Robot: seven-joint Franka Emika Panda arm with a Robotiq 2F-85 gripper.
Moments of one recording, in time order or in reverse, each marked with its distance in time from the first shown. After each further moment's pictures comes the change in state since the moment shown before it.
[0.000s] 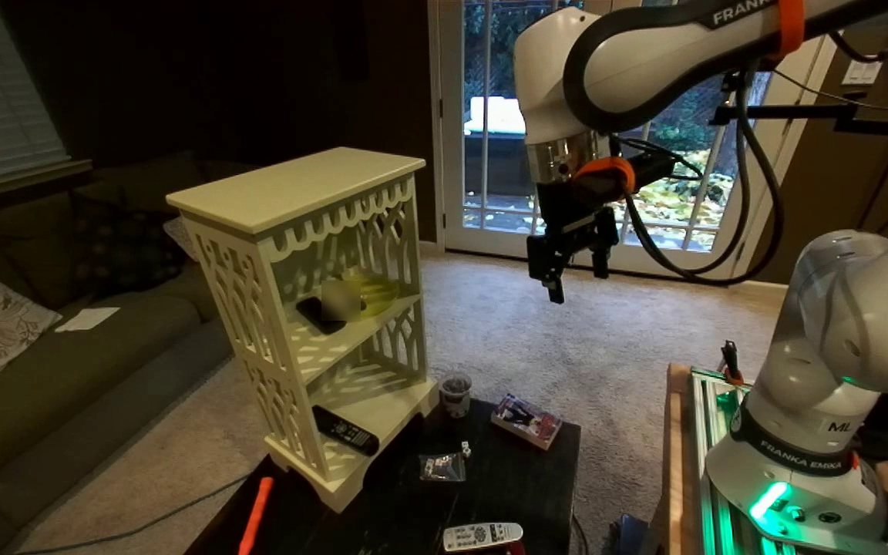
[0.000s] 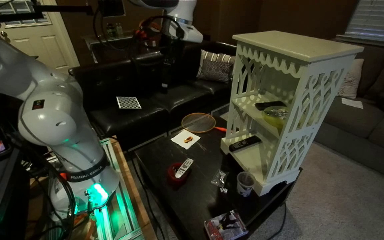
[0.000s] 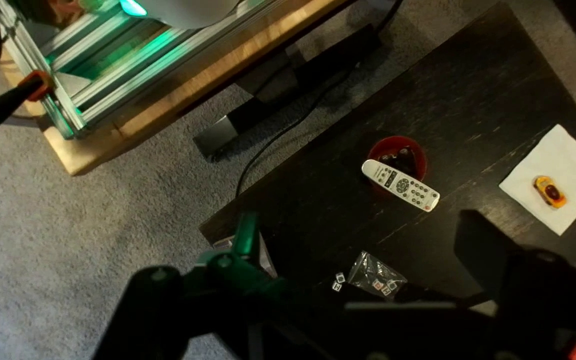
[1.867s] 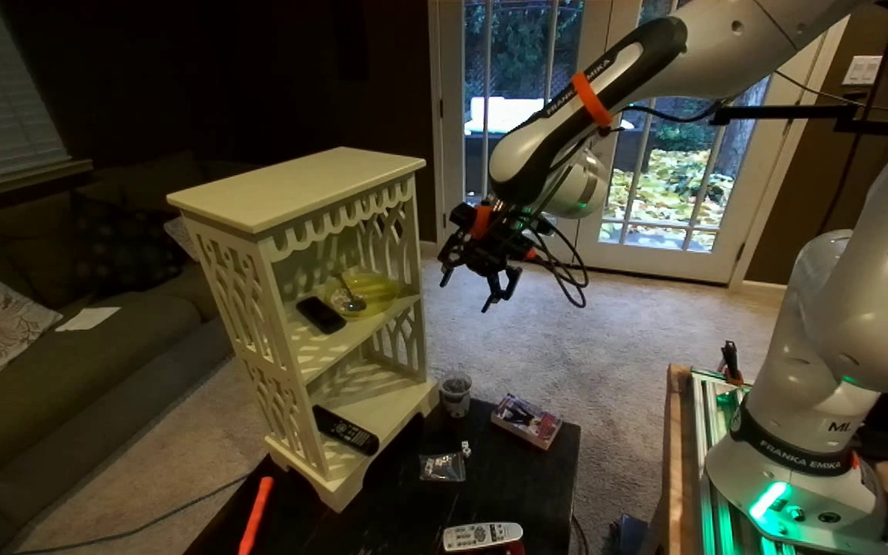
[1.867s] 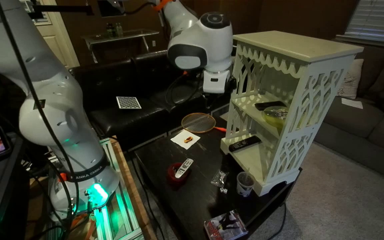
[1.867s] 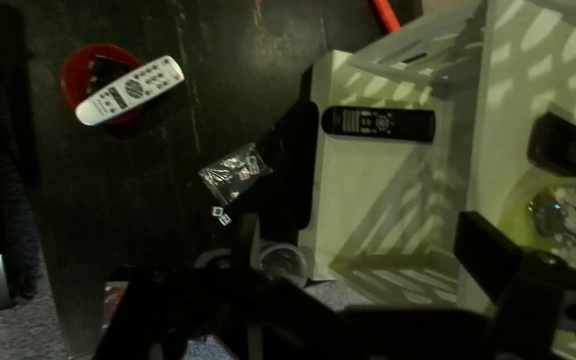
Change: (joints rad) arm 0.015 0.426 -0.138 -0.033 0.562 0.974 0.383
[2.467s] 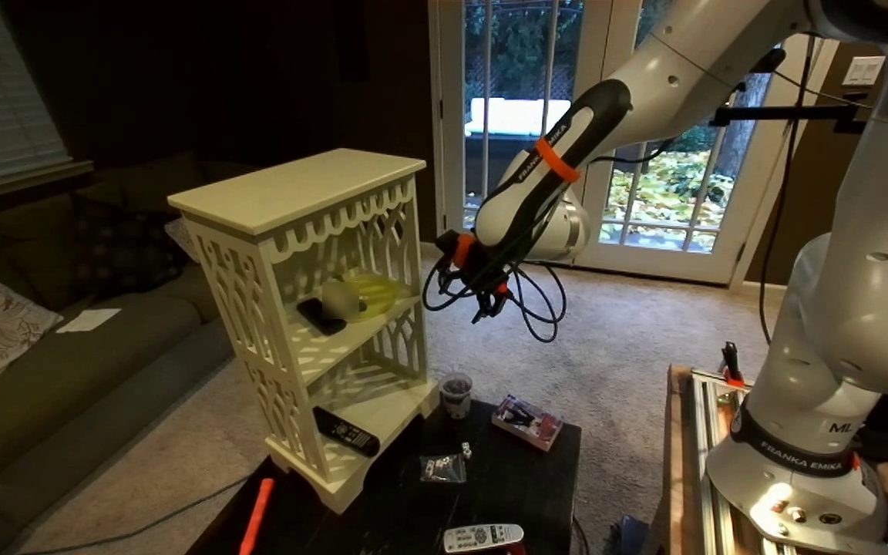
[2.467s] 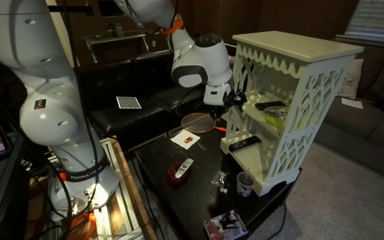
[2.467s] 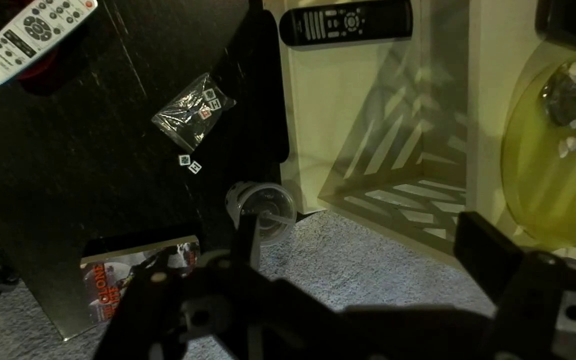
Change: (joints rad) arm 0.007 0.187 0.028 0.004 -0.076 0.343 0.229
